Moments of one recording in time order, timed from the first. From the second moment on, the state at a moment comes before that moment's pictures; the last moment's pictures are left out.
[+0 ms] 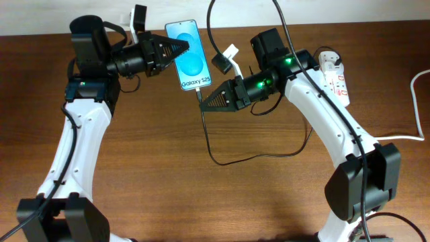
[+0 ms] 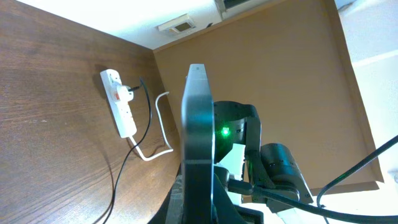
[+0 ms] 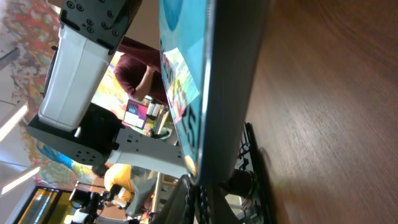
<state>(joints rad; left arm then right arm) -0.03 1.67 1.46 -0.07 1.16 -0.93 0.34 1.90 1.73 -1.05 -1.44 -0.06</state>
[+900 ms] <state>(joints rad) -0.03 1.67 1.46 -0.06 1.15 -0.93 0.32 1.90 1.73 -0.94 -1.48 -0.01</state>
